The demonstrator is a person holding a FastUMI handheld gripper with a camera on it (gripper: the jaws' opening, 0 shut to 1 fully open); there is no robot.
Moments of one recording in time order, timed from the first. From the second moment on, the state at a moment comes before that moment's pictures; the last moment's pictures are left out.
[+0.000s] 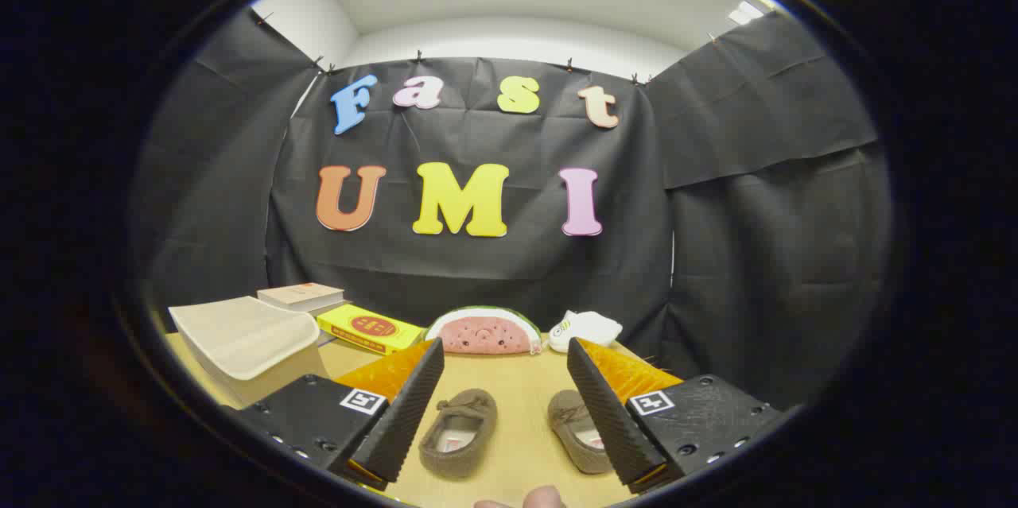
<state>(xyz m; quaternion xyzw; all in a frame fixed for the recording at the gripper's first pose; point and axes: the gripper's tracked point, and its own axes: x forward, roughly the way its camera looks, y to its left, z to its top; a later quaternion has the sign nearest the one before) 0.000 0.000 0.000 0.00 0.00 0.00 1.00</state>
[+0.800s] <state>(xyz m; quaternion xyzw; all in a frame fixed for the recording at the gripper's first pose) -0.008 0.007 0.007 0.01 -0.01 0.01 1.00</state>
